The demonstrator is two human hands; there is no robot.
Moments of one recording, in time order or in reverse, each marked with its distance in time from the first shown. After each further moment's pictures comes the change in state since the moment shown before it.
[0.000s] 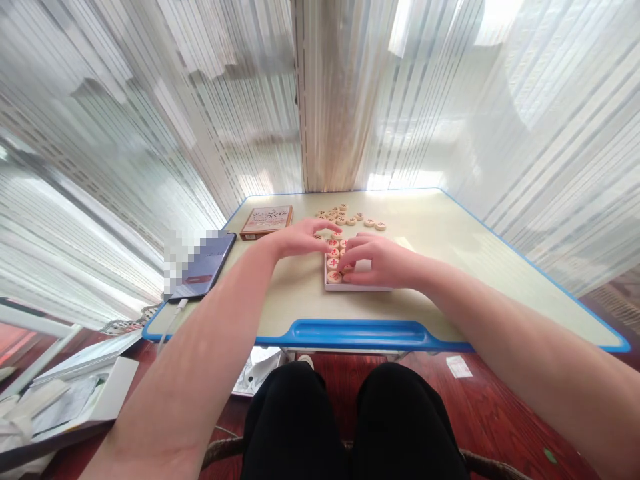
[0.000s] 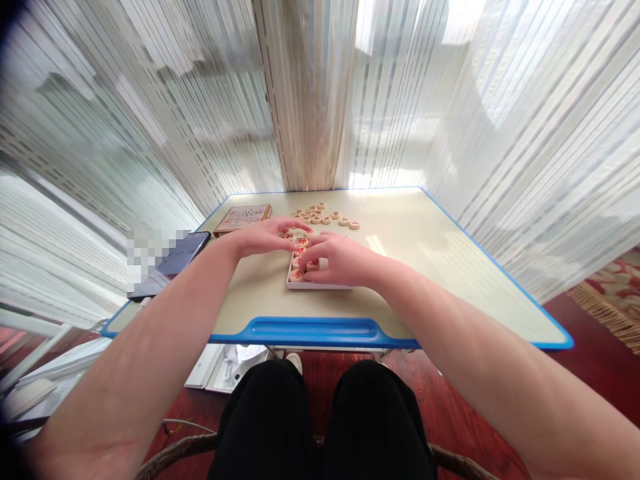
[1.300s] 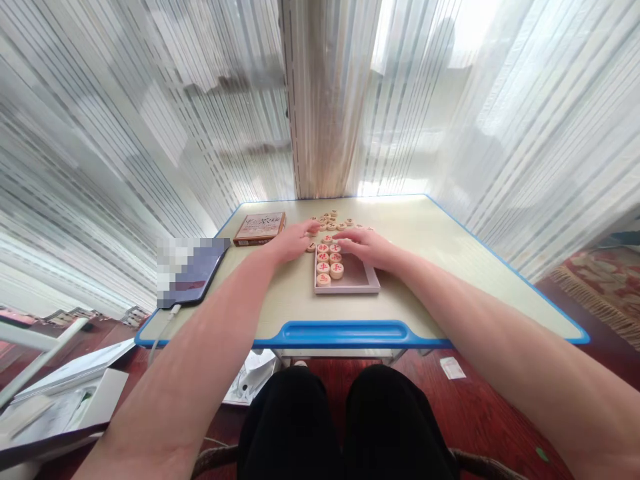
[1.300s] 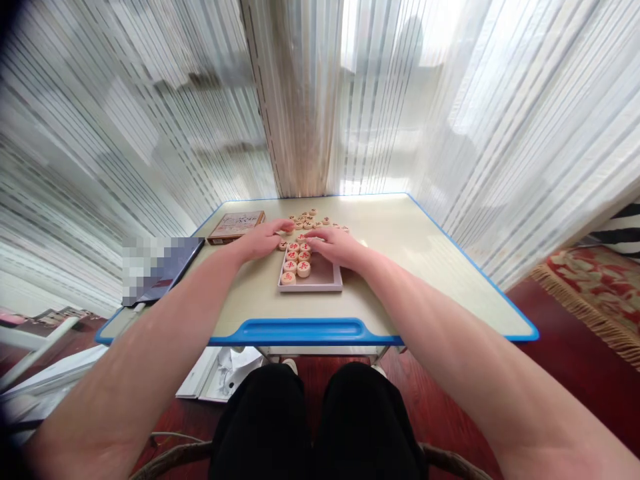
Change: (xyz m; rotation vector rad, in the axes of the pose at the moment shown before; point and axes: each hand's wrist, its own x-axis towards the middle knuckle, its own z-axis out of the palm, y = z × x) left_hand 0.018 -0.026 0.014 0.230 0.251 -0.100; right_hand 0.010 0.043 0.000 0.087 0.125 0.366
